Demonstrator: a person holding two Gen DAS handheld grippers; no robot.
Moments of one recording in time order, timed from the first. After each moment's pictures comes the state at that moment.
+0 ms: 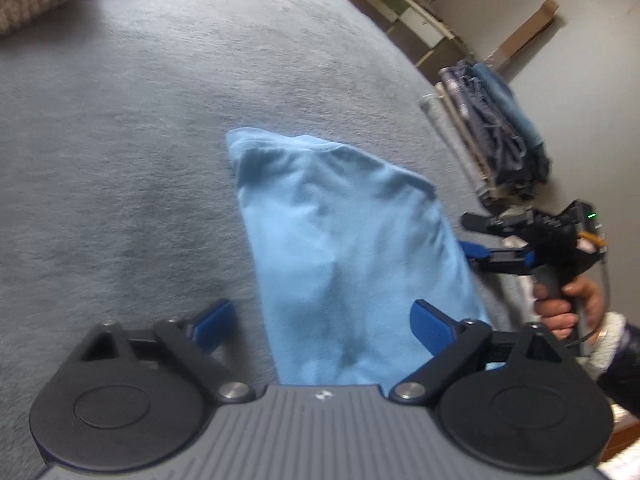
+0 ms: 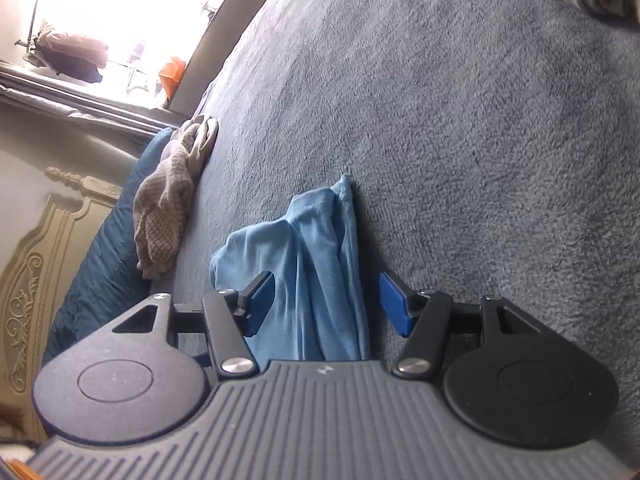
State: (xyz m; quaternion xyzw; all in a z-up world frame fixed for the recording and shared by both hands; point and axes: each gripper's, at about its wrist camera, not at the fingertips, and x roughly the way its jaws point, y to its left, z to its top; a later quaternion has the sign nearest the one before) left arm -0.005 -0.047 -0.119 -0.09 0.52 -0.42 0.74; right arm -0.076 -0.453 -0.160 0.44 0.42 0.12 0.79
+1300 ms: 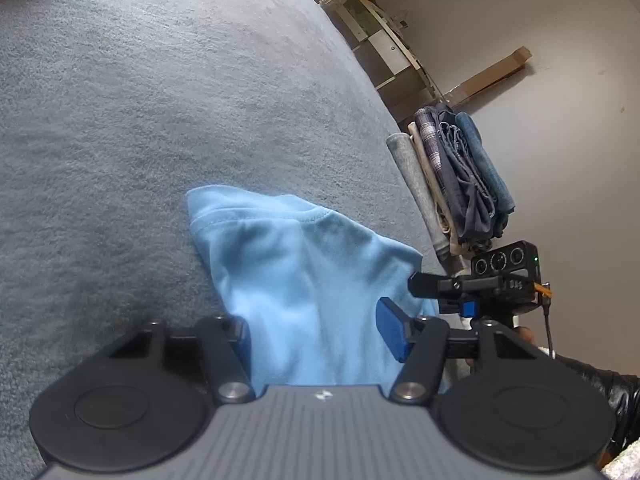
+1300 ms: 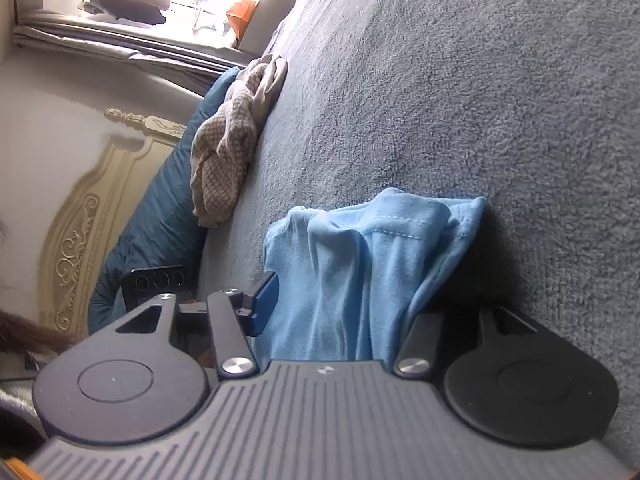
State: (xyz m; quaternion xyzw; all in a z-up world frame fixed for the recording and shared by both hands) left arm 0.063 -0.075 -0.151 -0.20 0.51 -0.47 0.69; right arm -0.016 -0.415 -0.175 0.43 0.44 0.27 0.74
